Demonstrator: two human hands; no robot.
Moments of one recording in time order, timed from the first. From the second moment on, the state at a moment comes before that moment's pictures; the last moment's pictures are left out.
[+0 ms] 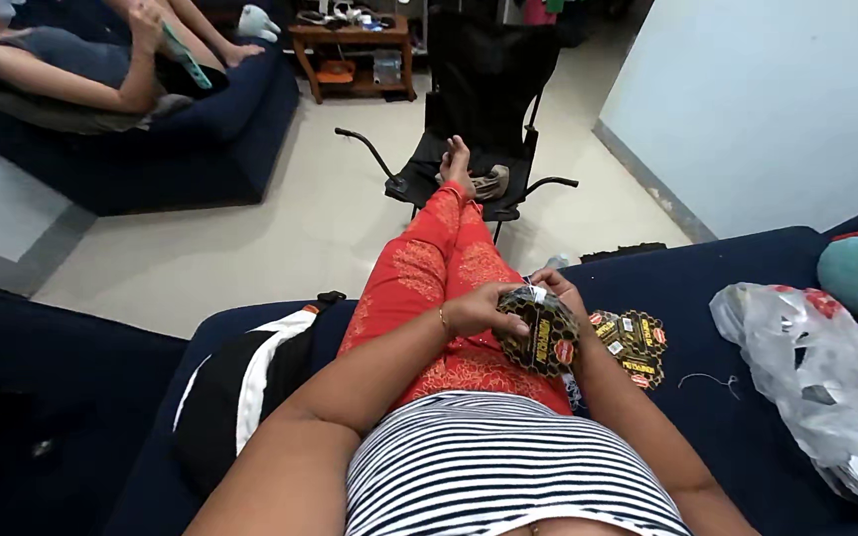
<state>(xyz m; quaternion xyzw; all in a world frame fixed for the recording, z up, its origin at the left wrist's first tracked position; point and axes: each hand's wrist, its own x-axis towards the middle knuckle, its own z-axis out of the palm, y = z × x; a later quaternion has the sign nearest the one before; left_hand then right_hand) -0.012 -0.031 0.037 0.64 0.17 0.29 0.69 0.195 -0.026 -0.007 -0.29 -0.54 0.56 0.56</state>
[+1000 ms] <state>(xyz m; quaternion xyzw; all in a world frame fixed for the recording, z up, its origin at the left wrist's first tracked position) -0.011 -0.004 -0.001 0.69 0.40 0.32 0.51 0.403 -0.028 -0.070 -0.86 -0.43 0.19 0.20</state>
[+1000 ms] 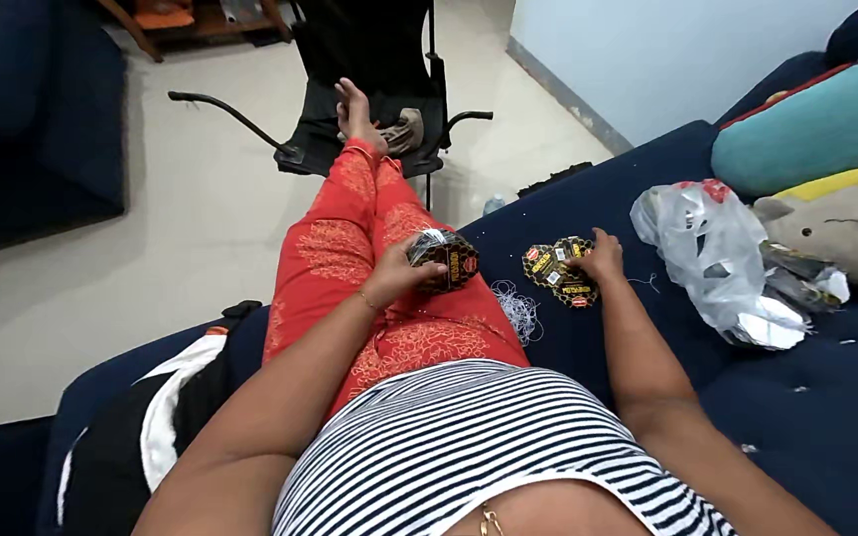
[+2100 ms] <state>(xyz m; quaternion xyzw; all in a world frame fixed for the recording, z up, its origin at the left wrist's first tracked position) -0.013 -0.005 0.006 0.72 0.38 0.29 0.50 0.214 -0.042 -0.017 -0.44 -0.57 0.45 0.52</state>
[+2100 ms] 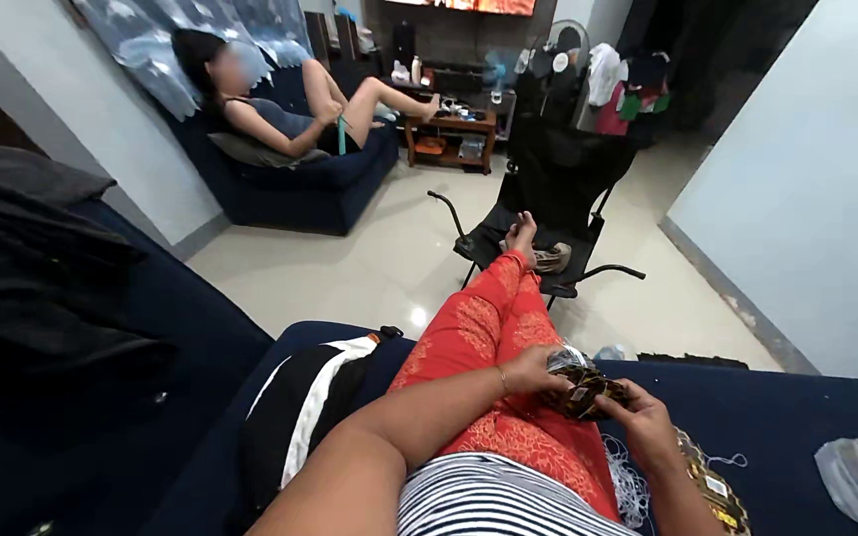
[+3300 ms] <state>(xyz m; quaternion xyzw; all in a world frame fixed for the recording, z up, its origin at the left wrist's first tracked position) -0.015 -0.007 0.003 0.75 0.33 0.31 0.48 0.191 -0.052 -0.028 -0.47 -0.57 0.34 0.58</state>
